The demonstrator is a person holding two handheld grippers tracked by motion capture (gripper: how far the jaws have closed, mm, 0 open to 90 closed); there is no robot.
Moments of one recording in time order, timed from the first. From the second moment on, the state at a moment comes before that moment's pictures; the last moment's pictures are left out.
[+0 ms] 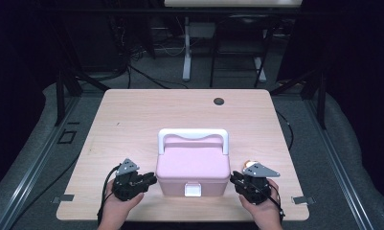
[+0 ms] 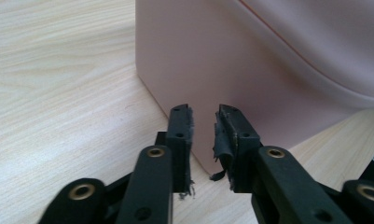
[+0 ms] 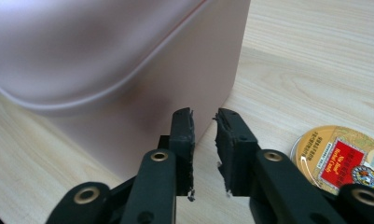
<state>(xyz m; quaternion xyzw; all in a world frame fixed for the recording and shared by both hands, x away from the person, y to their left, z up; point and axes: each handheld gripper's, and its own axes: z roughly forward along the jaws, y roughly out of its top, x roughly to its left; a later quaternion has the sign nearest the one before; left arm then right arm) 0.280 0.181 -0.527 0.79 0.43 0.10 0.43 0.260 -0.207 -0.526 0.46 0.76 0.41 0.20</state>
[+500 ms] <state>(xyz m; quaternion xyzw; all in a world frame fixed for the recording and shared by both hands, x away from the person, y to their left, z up) 0.291 0.198 -0.501 0.78 0.43 0.09 0.45 0.267 -0.217 -0.504 0.44 0.78 0.40 0.18</state>
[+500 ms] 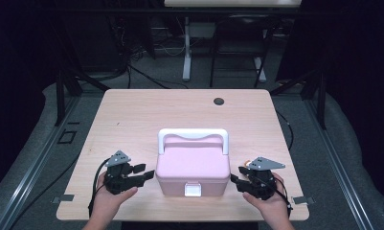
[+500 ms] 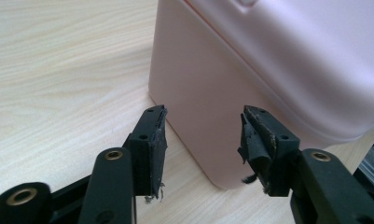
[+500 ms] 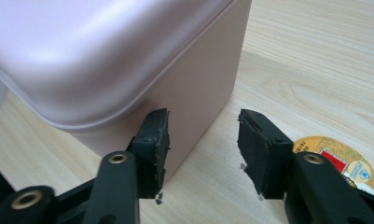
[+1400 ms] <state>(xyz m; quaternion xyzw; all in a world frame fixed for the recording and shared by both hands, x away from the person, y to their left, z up) 0.312 0.196 -0.444 0.79 0.39 0.09 0.46 0.282 -0.222 -0.440 0.41 0.79 0.43 0.16</state>
